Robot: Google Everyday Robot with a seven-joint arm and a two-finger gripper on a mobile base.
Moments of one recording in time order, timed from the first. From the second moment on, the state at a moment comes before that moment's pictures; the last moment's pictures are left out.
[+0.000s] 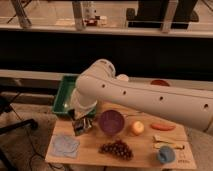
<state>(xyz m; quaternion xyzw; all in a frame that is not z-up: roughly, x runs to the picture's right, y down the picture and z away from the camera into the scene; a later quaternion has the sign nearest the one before) -0.127 0.083 0.607 -0.19 -0.26 -0.18 0.93</state>
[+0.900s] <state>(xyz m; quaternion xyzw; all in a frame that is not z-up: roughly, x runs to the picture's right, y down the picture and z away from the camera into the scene) -0.136 0.043 0.637 -0.19 -0.27 -0.23 0.92</state>
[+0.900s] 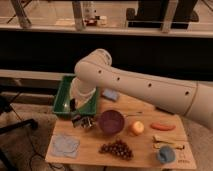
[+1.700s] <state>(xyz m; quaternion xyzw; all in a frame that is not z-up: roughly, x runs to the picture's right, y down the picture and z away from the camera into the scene) -0.133 0.022 0.633 -0.18 -0.25 -0.25 0.92</state>
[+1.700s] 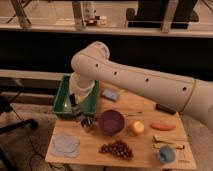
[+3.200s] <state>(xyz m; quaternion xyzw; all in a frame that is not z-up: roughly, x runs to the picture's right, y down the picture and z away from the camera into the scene) -0.102 0.037 0.625 -0.17 -0.23 -0.21 0.93</state>
